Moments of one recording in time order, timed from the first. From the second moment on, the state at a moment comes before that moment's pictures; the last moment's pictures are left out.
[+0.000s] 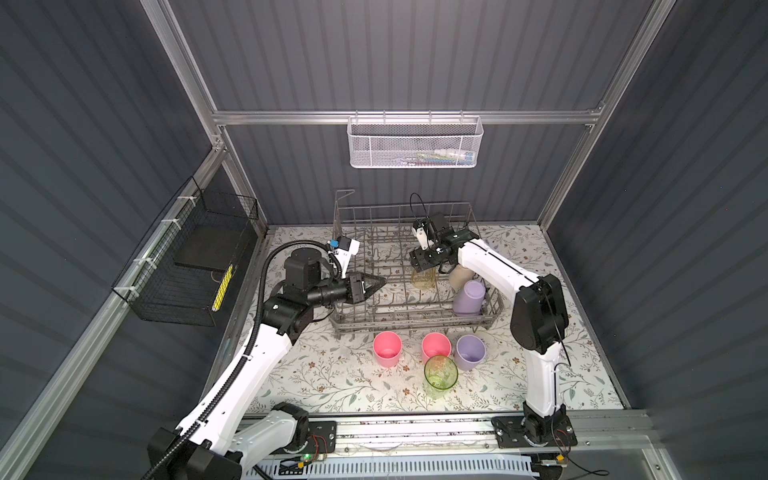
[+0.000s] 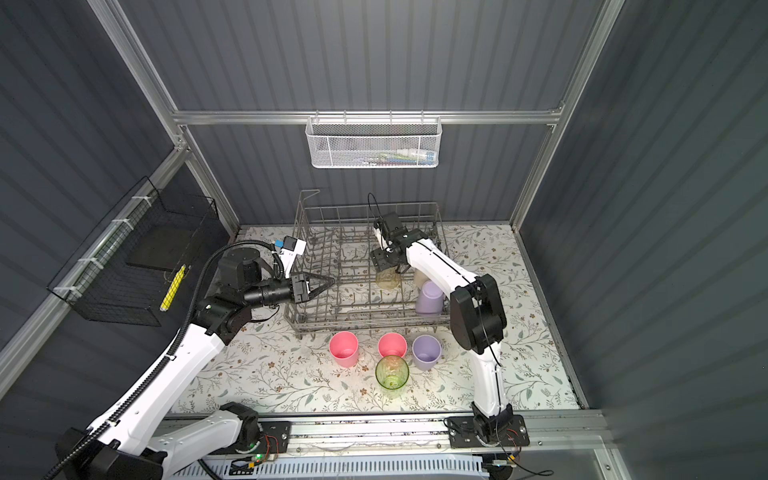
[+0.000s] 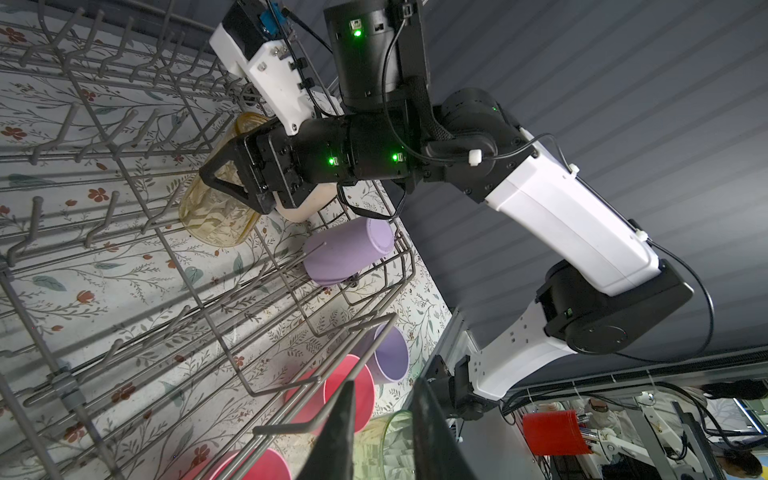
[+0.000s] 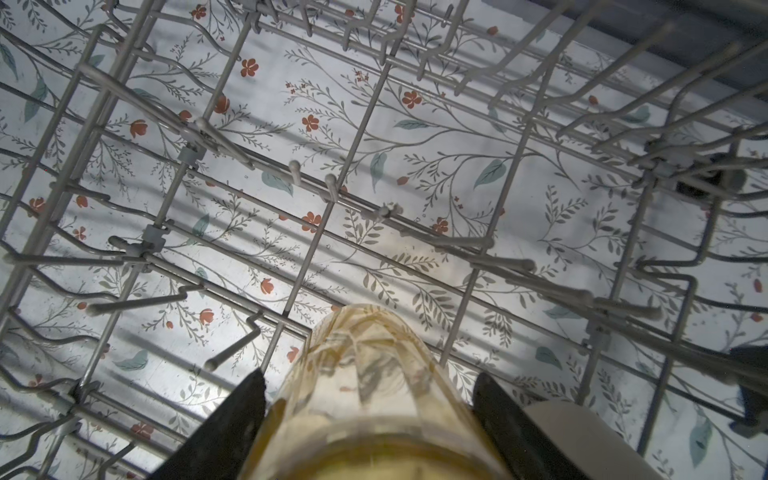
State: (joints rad) left arm -0.39 1.08 1.03 -0.35 0.75 -0.55; right arm 0.53 2.08 1.83 -0.72 0.03 0.05
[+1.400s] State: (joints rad) left arm -0.39 1.08 1.02 -0.33 0.77 -0.55; right arm 0.53 1.42 1.46 -0.63 0.17 0.09
